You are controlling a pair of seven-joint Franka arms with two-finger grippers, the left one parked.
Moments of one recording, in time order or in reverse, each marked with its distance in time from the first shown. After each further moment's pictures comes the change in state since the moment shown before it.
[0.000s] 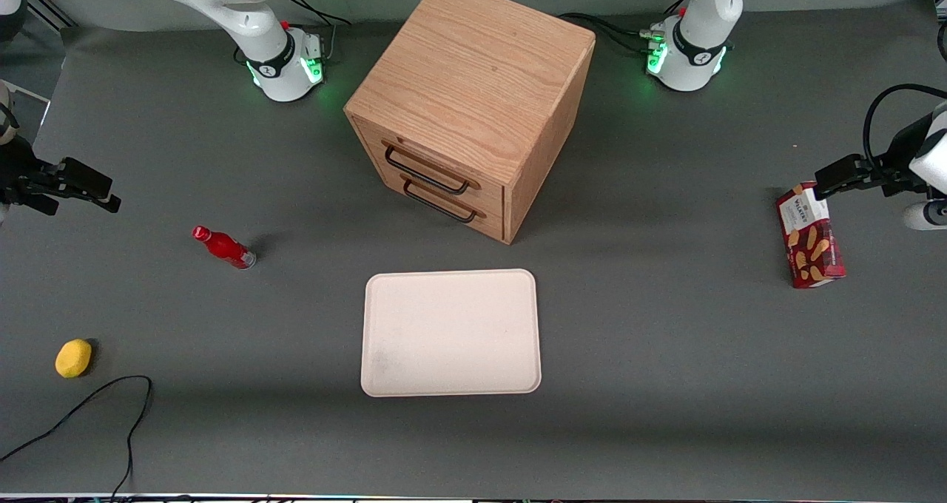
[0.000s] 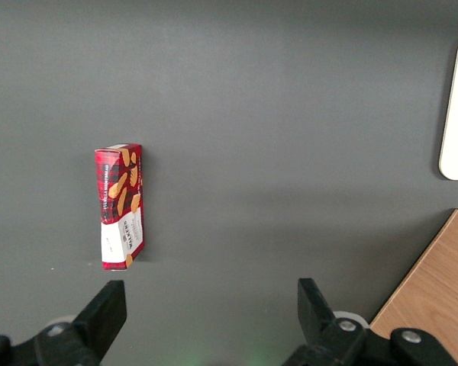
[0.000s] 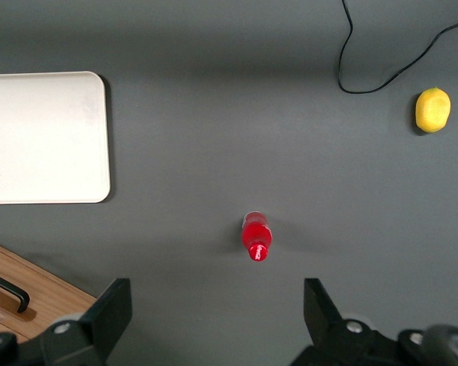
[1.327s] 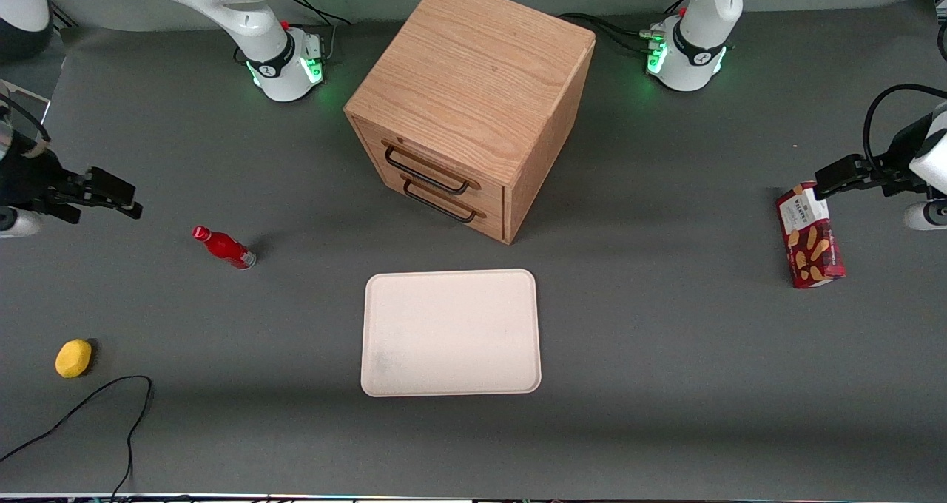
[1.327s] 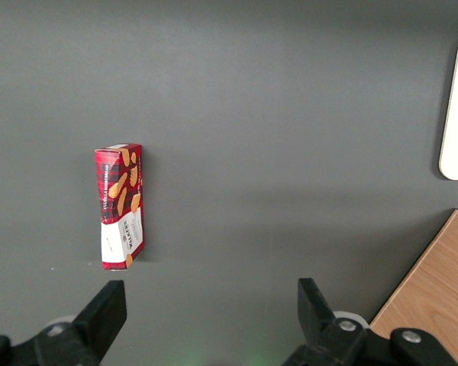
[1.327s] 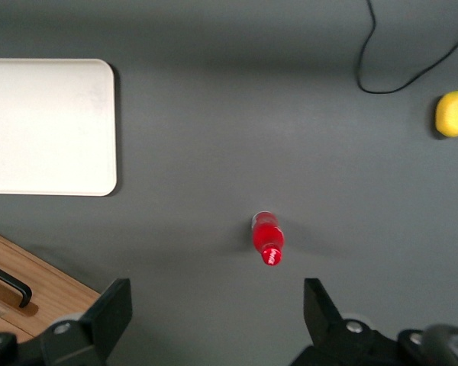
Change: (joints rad) arm 0.034 0.043 0.018 0.000 0.000 0.015 -0.002
